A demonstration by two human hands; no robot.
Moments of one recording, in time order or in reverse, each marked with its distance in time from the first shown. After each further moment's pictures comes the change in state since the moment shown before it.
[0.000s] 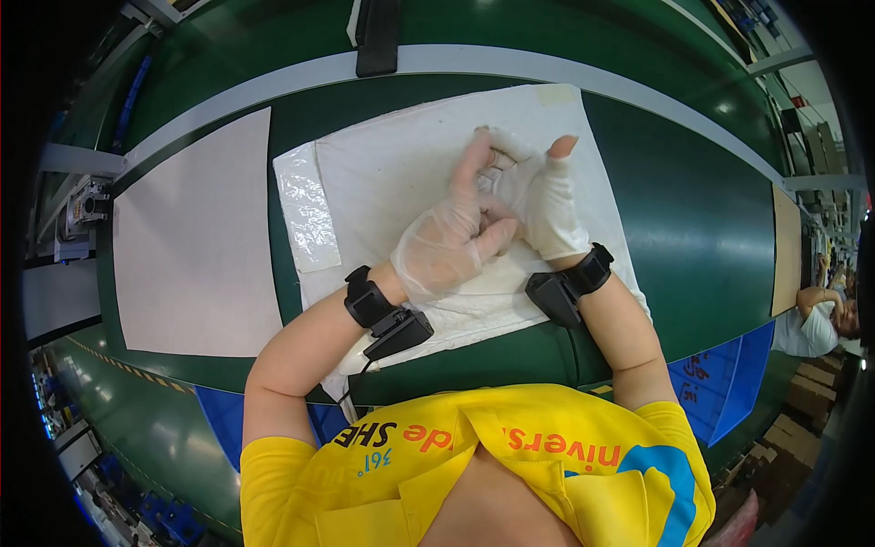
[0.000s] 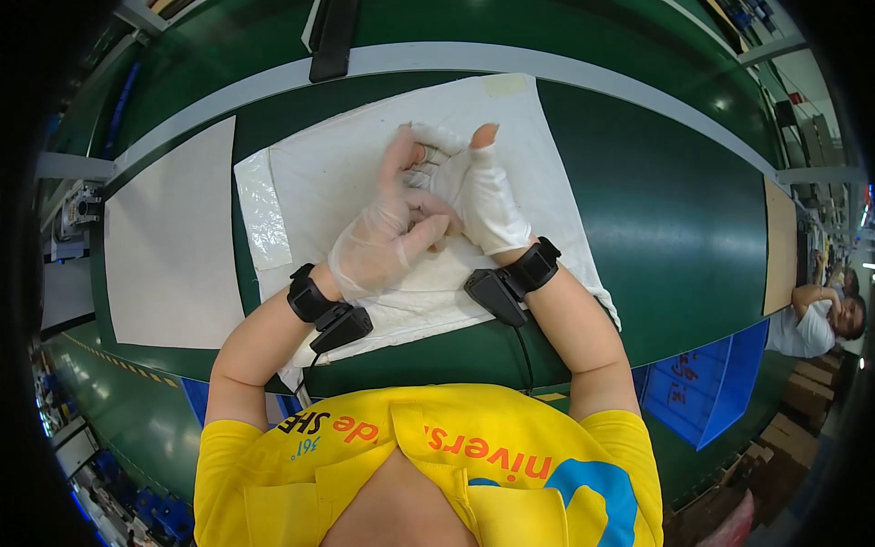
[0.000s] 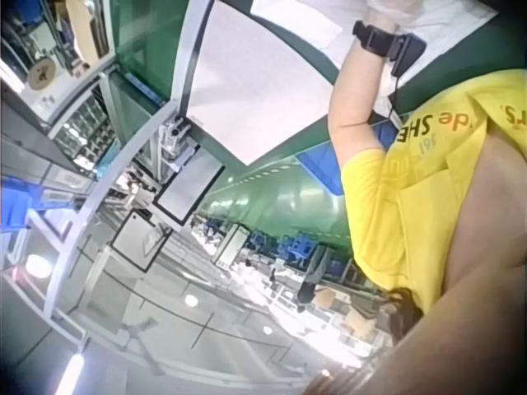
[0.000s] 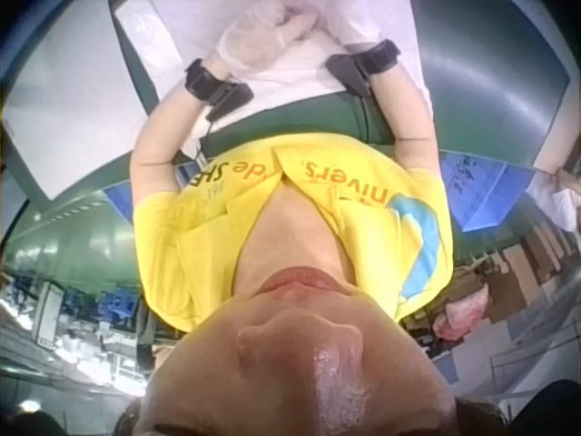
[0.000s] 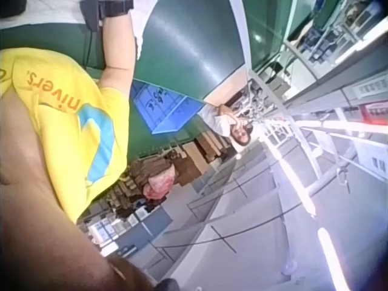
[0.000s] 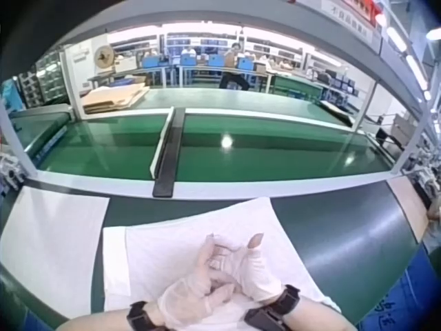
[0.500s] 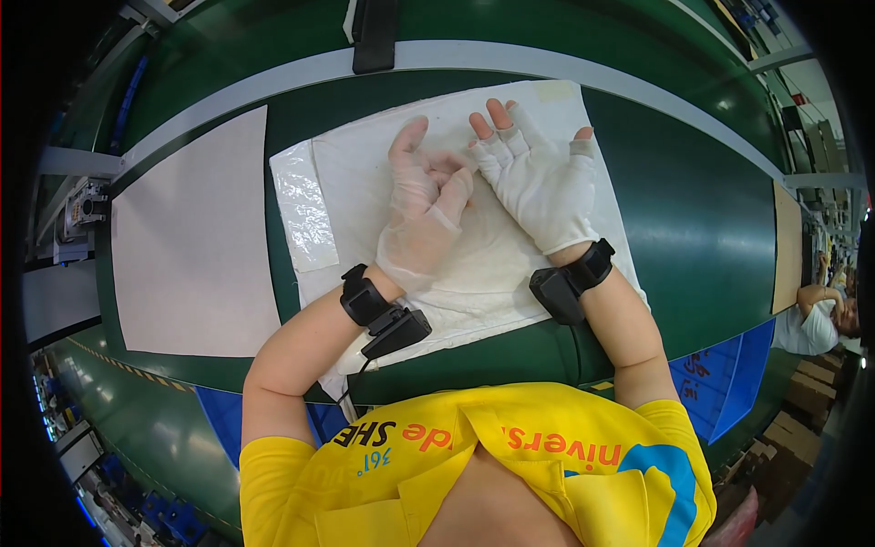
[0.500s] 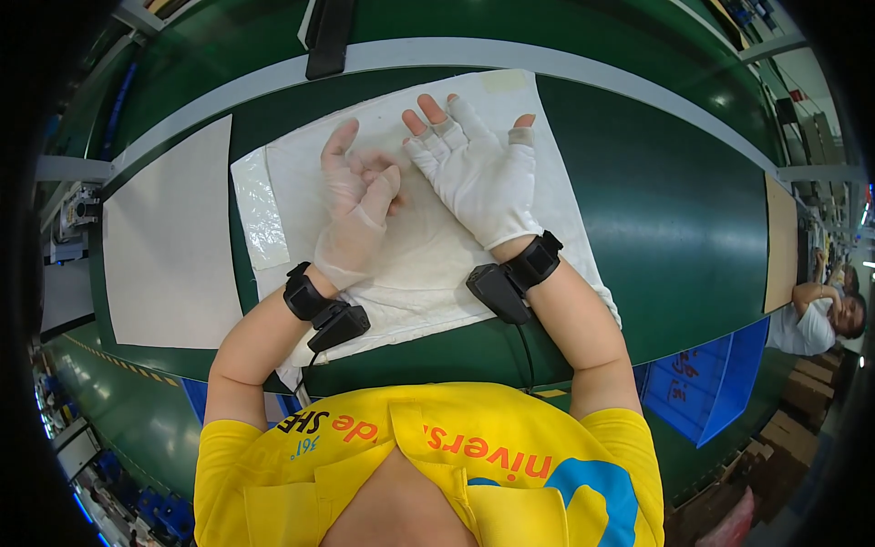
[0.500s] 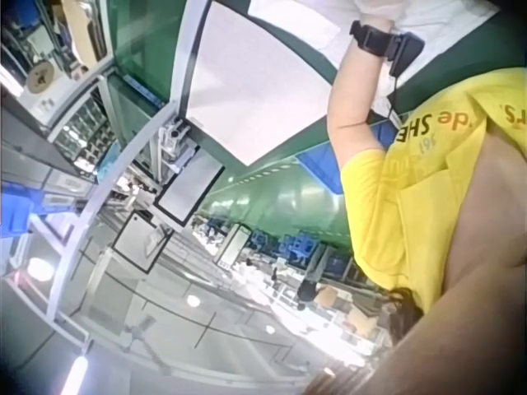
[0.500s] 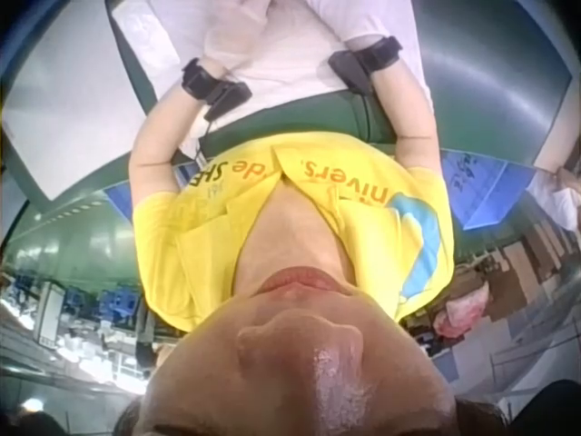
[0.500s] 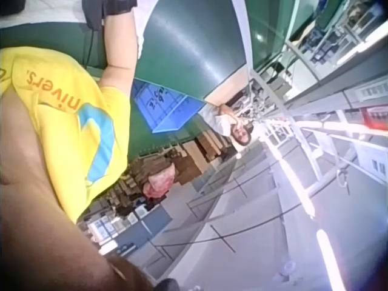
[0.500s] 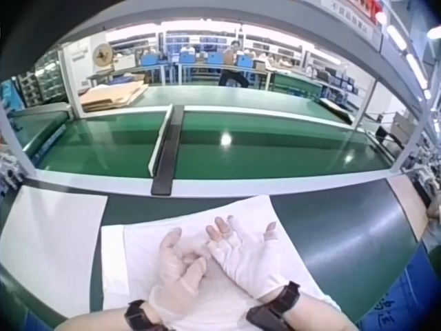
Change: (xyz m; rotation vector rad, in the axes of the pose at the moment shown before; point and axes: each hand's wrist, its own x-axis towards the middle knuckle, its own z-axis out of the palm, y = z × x) left_hand 0.005 -0.001 -0.007 -0.179 0.438 -0.103; right_hand 0.005 -0.010 0.003 0.642 0.050 -0.101
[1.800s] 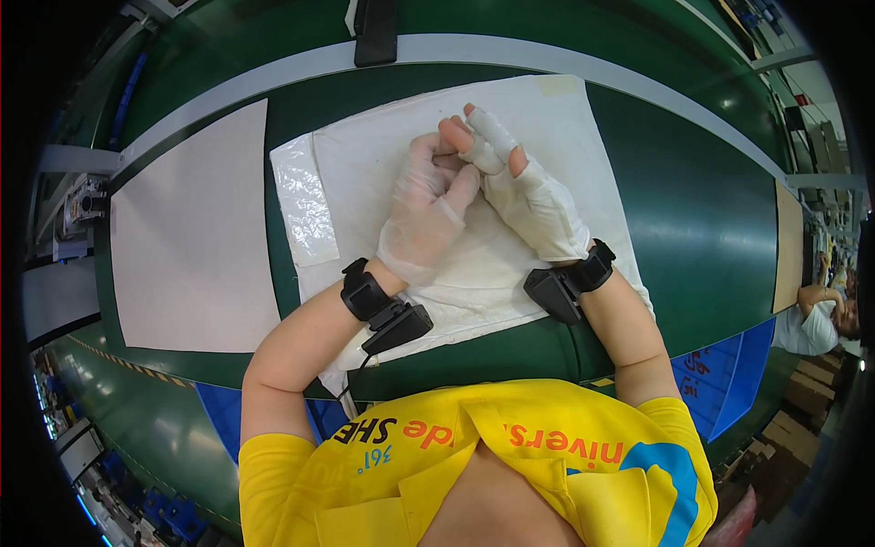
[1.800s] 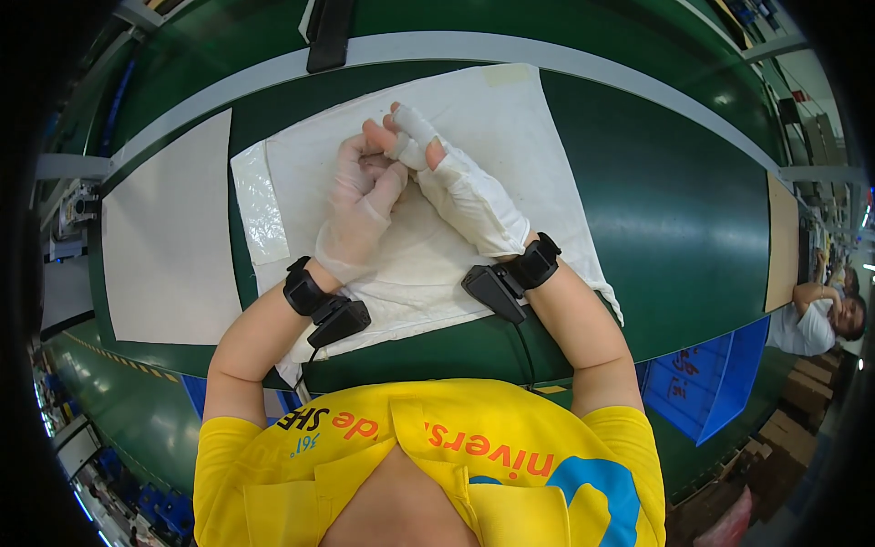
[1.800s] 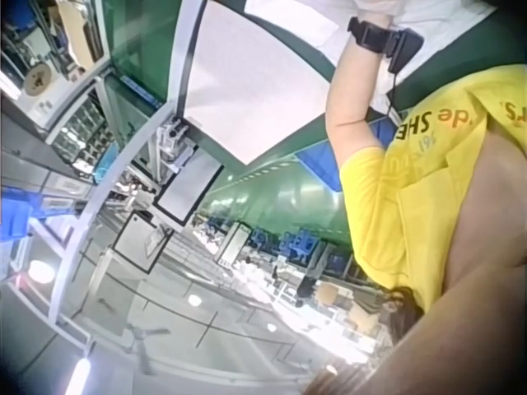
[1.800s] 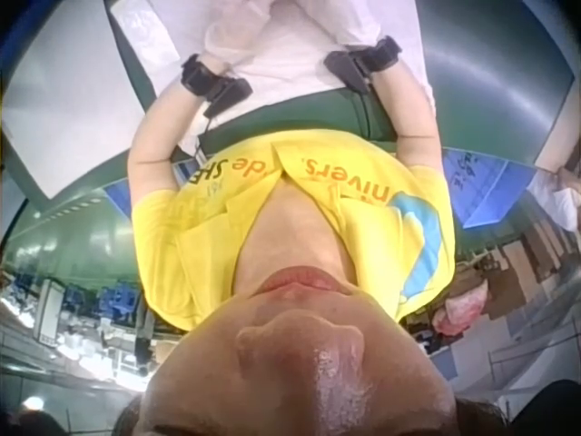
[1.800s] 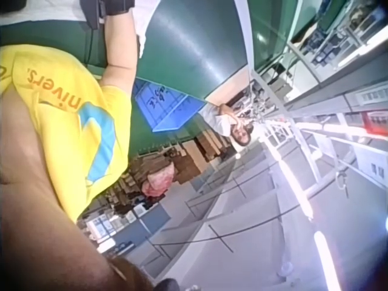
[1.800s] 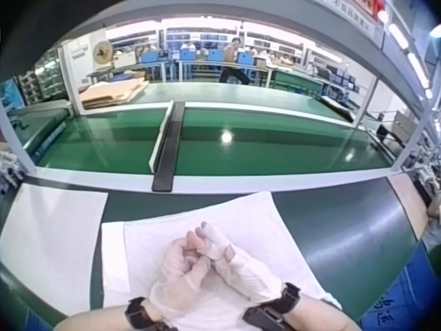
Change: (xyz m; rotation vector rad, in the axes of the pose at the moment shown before) left_hand 0.003 -0.008 0.001 -0.131 -0.024 0.016; right_hand -0.009 0.013 0.002 -0.777 -0.256 0.130
